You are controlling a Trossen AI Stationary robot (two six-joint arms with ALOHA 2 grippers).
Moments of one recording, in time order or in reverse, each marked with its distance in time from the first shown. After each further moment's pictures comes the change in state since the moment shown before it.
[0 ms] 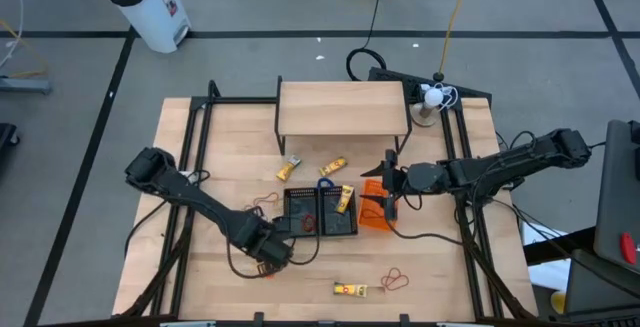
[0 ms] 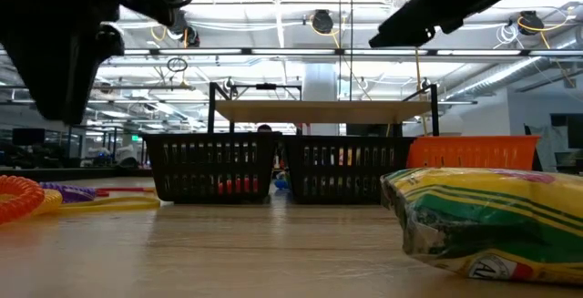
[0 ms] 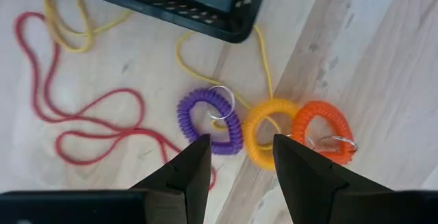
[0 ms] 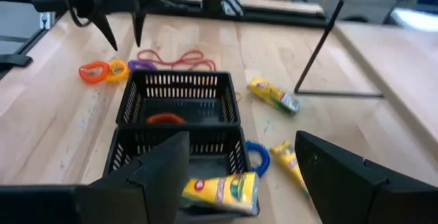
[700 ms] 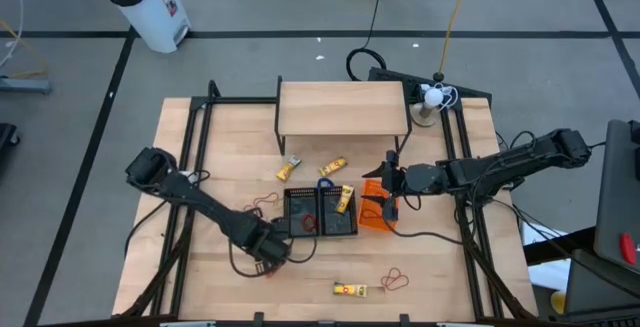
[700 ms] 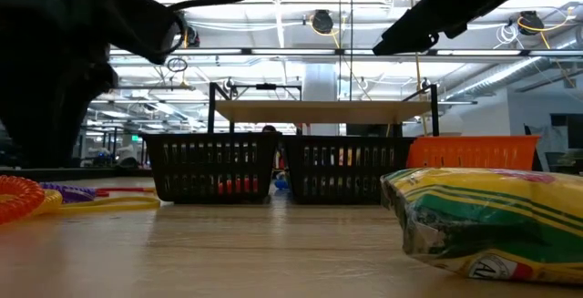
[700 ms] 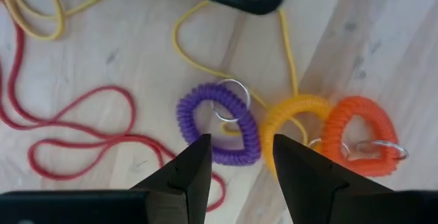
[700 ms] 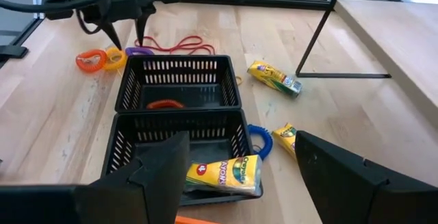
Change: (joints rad) left arm 0.020 0.000 -0.124 0.128 0.018 0.037; right arm 0.000 0.000 0.000 -0.037 0.002 0.033
